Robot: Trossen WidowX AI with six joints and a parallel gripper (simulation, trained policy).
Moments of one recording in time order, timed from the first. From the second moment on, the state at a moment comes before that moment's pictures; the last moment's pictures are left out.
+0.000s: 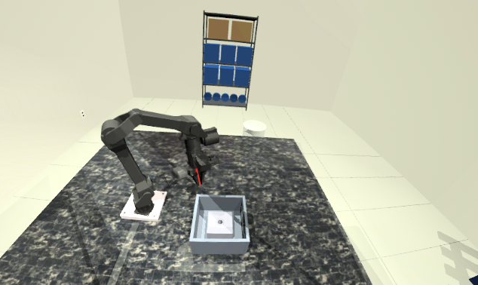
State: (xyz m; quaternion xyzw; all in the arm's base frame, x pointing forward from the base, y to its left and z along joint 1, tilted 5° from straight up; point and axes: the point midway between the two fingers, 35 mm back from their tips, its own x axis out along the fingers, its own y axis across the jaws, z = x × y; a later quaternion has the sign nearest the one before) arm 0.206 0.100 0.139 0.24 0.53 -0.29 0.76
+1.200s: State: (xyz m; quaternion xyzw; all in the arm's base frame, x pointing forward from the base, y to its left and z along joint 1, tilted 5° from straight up) arm 0.307 -0.017 0.139 0.28 0.46 -0.37 0.76
